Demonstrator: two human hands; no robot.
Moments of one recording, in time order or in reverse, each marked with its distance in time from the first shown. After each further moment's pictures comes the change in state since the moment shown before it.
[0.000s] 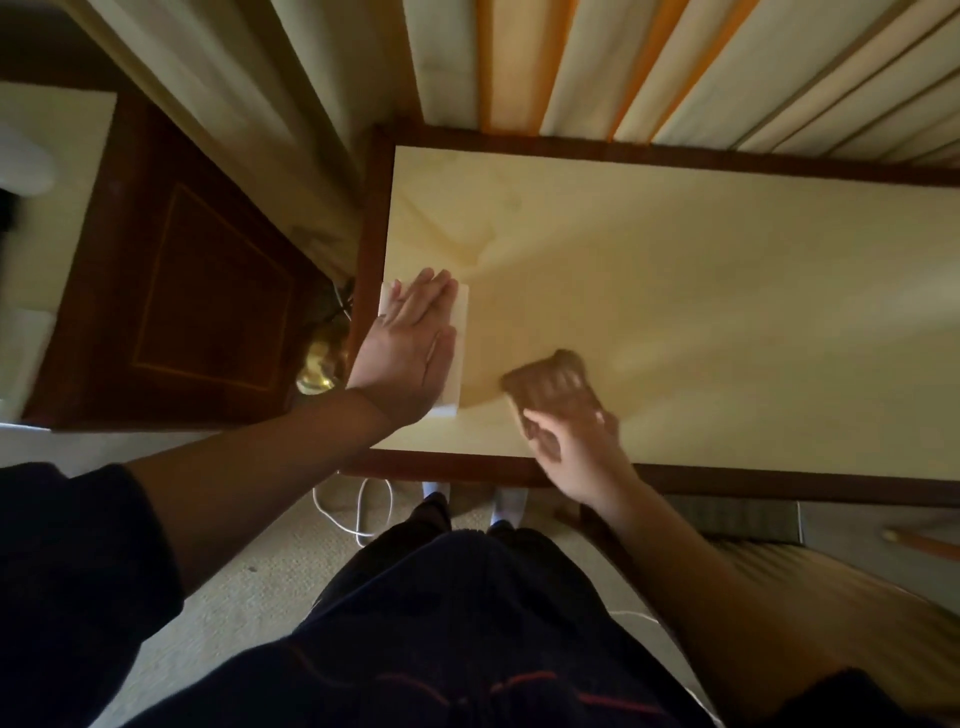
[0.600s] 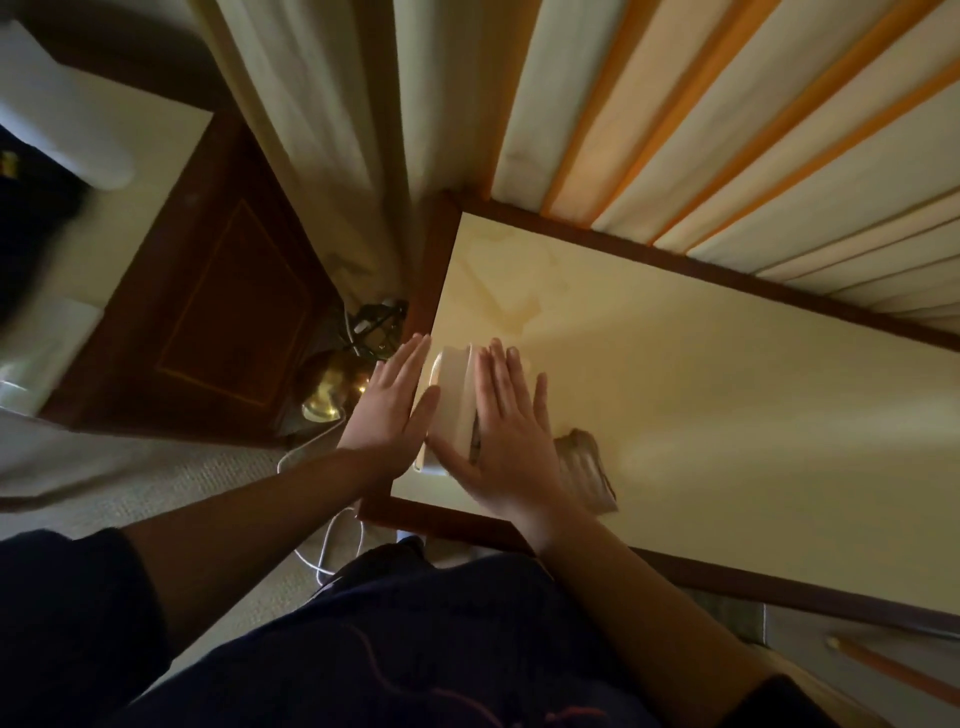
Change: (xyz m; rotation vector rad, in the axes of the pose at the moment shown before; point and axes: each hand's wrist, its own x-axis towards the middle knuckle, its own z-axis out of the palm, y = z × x) left_hand -0.036 -0.065 -0.018 -0.309 0.027 -0.321; right_hand 0.066 -0.152 -0.030 -0.193 0.190 -0.246
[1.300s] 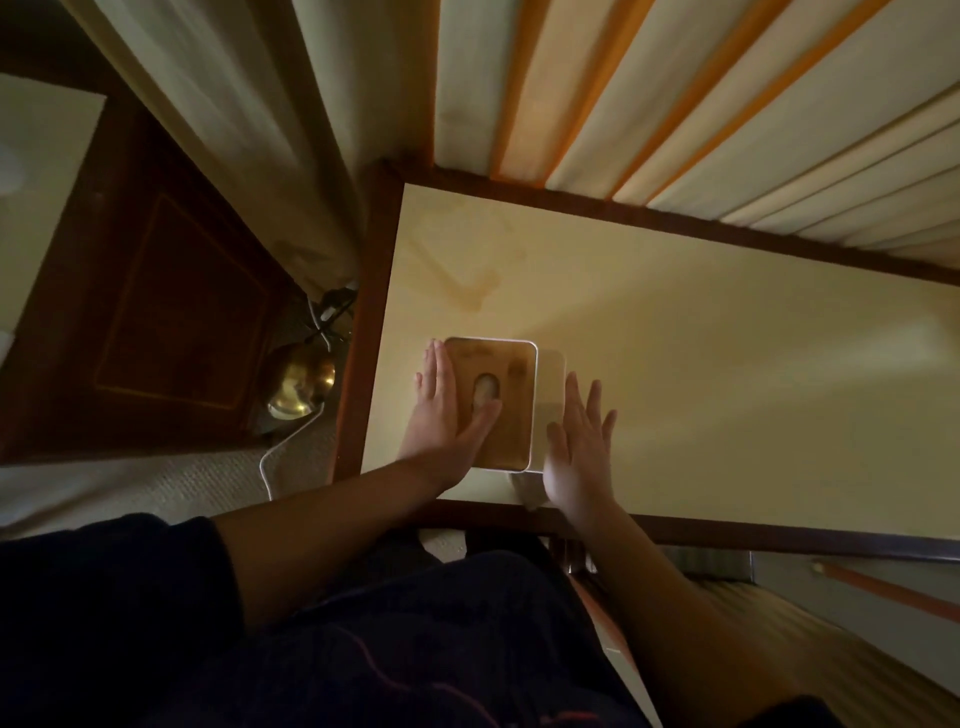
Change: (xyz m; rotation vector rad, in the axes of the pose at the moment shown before) left_hand 0.008 0.068 0.080 -0.188 -0.141 -0.163; right_hand -0.055 0.123 0.044 0.359 0.063 0.430
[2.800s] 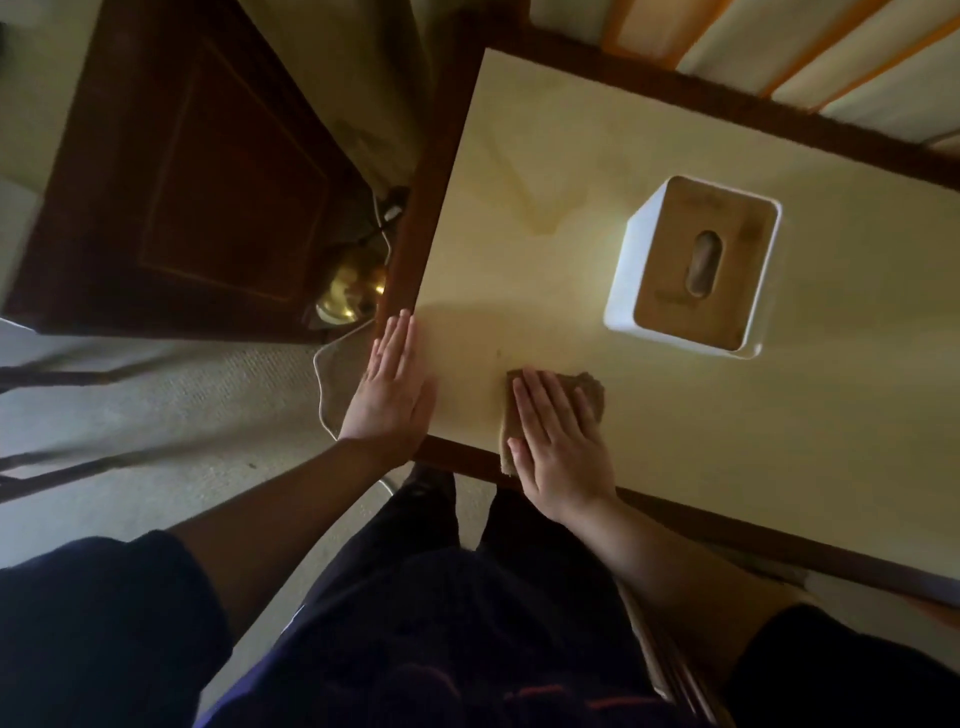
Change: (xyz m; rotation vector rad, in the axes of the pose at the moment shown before) left_hand -0.027 -0.130 -0.009 0.367 0.103 -0.013; right_hand -0.015 0.027 0.073 -0.494 -0.187 -0.561
